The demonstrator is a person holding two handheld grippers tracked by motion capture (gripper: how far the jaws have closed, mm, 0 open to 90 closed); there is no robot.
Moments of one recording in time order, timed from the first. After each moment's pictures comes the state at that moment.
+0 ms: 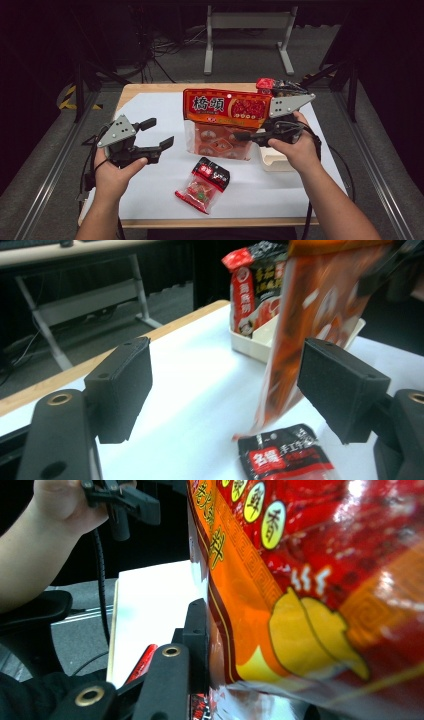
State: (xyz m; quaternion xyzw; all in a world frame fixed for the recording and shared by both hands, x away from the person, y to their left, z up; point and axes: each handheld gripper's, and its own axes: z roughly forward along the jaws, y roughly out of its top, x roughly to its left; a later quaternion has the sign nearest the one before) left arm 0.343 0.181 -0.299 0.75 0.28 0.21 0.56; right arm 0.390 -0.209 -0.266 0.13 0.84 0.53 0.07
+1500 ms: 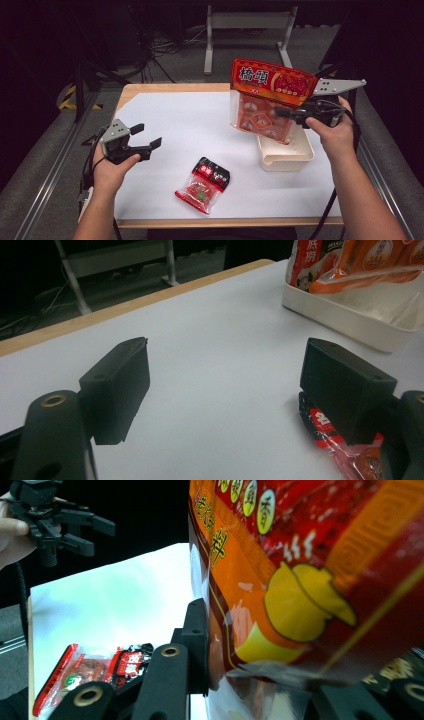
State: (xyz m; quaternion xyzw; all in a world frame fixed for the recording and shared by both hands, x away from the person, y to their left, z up) left arm 0.377 0.215 -0.352 0.76 0.35 0.21 0.51; right arm 0.410 -0.300 -0.246 0.24 0.80 0.51 0.16
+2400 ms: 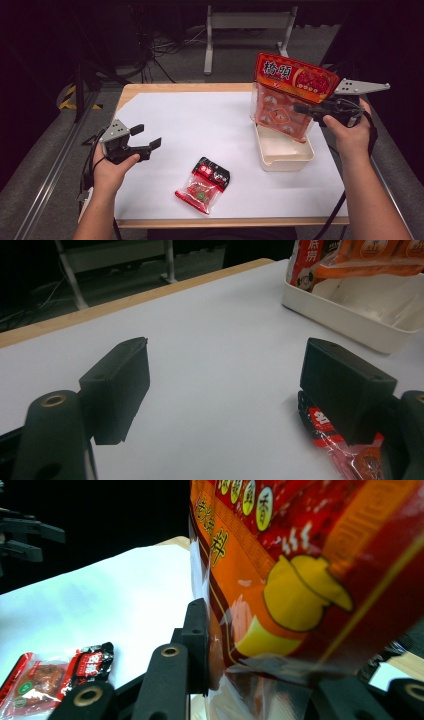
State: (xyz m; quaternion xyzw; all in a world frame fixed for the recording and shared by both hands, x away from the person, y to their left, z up) left arm 0.378 0.216 -0.354 0.76 0.35 0.20 0.51; right arm 0.409 -0.343 -0.253 0.30 0.78 0.51 0.21
